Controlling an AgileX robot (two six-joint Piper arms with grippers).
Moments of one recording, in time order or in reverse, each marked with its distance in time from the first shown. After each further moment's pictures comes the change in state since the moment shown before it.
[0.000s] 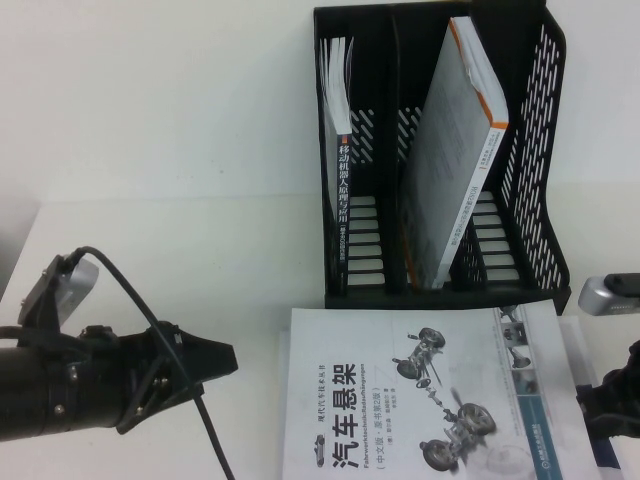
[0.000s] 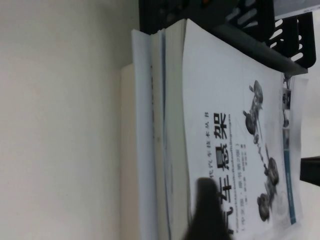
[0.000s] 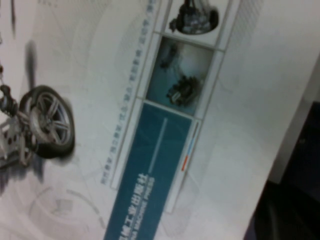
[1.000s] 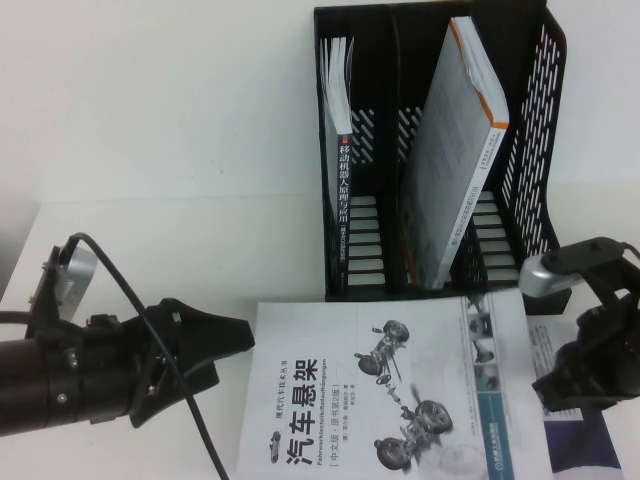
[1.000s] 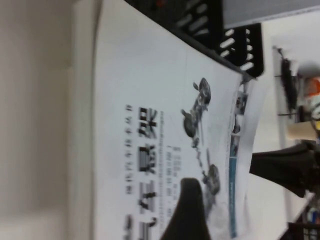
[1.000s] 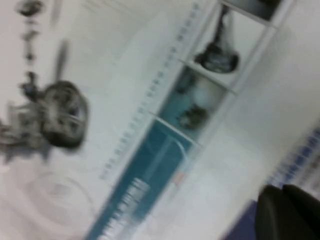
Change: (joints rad) right arm 0.162 0.012 -0.139 -0.118 0.023 0.074; left arm 0.000 0.000 0.000 -0.126 0.077 0.009
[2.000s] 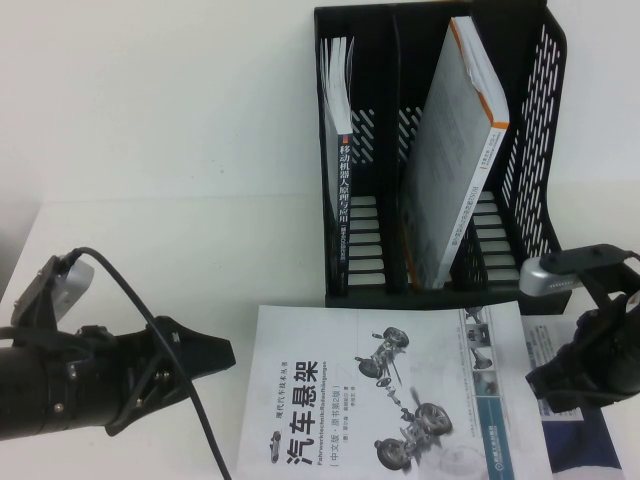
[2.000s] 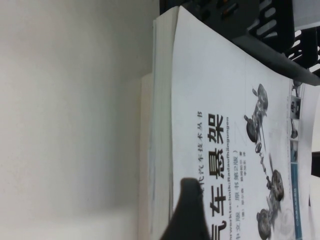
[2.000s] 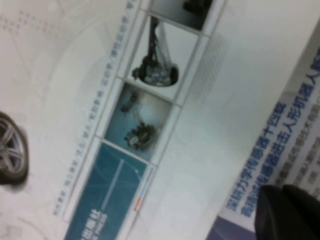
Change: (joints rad) right arm 0.002 0.069 -0.023 -0.107 -0.016 0.182; left arm 0.000 0.002 0.000 0.147 -0.122 -0.032
